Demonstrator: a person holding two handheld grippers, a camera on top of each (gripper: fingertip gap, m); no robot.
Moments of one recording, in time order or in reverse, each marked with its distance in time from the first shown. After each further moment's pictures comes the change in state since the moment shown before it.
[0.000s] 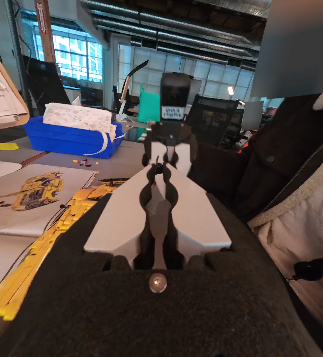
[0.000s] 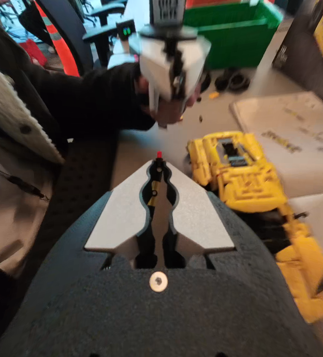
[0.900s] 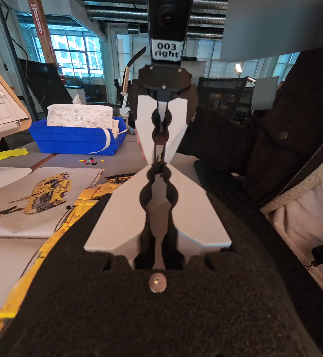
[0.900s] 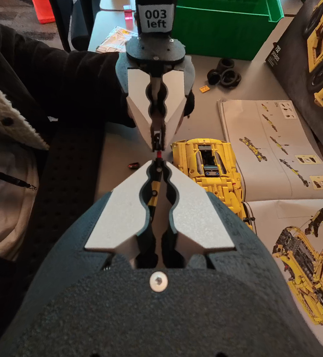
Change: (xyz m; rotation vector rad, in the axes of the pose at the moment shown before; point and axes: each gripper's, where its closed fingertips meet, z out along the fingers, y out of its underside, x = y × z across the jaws) left arm 0.002 0.012 0.008 -0.062 -0.024 0.111; right arm 0.015 -0.031 -0.009 -0.192 0.040 -0.121
